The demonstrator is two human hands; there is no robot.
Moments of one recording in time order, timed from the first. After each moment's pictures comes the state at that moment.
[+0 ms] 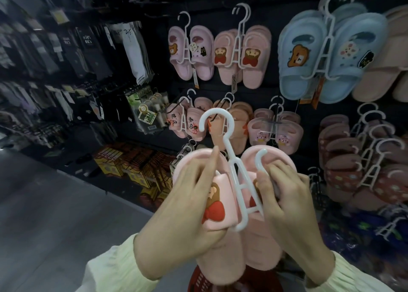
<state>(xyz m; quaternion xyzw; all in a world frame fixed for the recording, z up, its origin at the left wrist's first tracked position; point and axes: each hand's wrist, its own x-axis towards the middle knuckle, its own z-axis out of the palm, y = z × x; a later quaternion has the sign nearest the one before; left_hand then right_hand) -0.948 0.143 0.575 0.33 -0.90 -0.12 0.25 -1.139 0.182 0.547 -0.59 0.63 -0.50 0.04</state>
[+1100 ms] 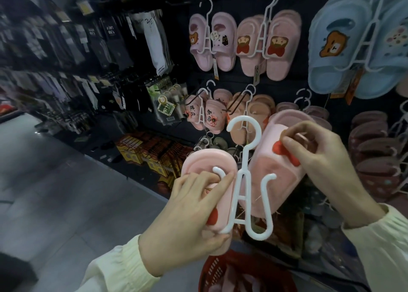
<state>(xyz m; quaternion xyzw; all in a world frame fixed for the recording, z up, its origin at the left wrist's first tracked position) -0.924 0.141 0.553 0.35 -0.92 0.02 0.18 -1.182 0.127 0.588 -0.56 0.55 -0.57 0.26</state>
